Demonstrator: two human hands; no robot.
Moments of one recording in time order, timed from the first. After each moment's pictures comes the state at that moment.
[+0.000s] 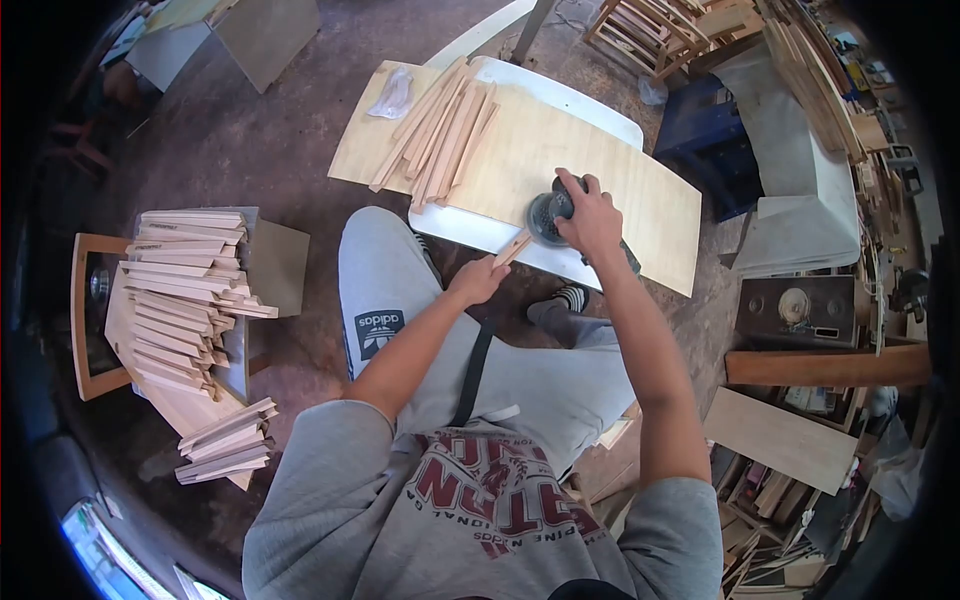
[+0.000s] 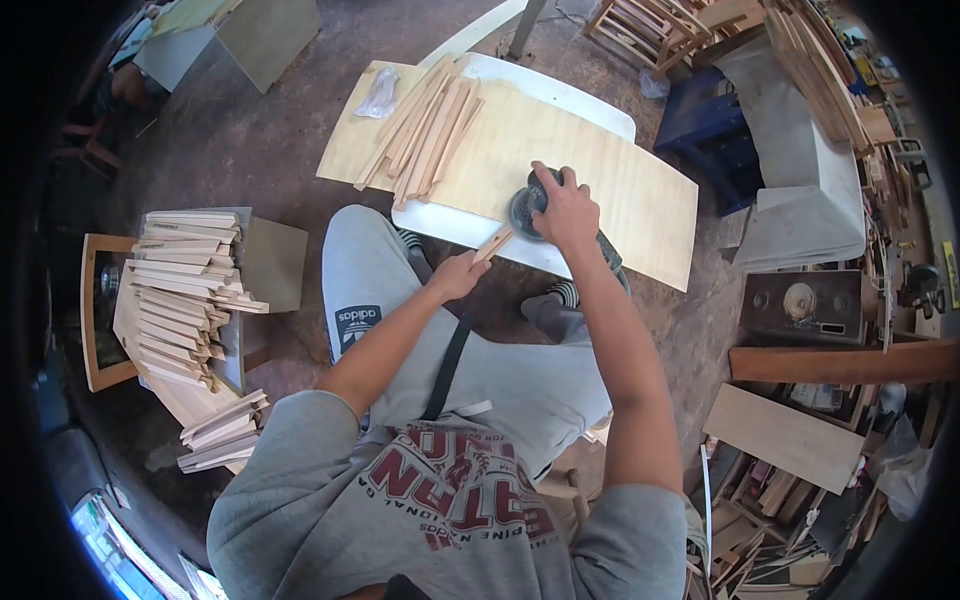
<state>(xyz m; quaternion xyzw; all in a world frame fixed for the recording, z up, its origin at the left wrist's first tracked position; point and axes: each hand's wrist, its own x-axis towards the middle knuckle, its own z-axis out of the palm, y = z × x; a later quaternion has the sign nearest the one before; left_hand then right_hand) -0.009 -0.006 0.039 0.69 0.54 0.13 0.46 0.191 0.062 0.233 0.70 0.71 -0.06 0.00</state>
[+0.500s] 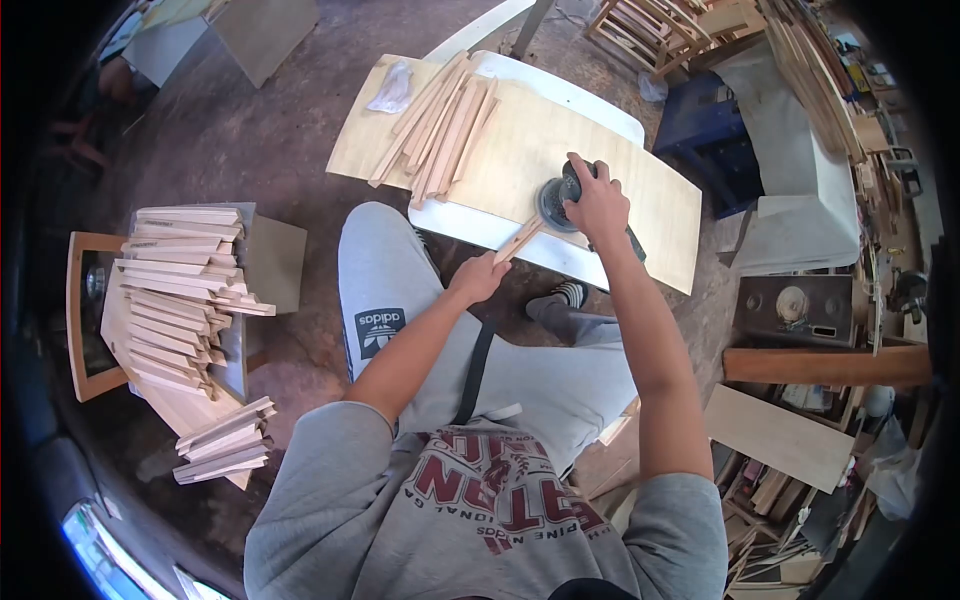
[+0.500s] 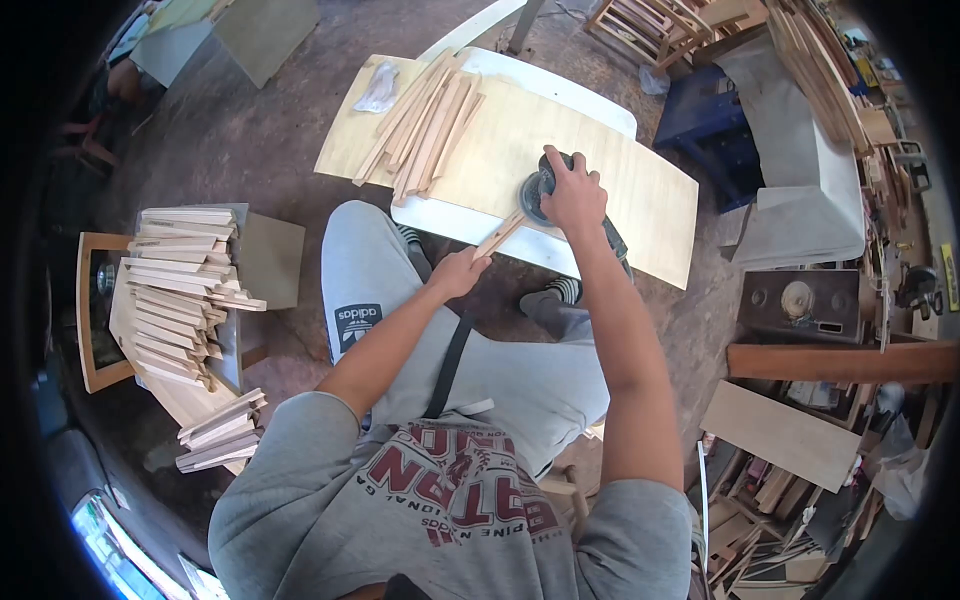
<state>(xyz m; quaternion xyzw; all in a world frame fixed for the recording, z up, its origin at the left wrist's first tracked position) -0.008 -0.008 0.050 0.67 0.56 0.12 0.47 0.196 0.083 0.223 0.72 0.70 0.00 -0.01</state>
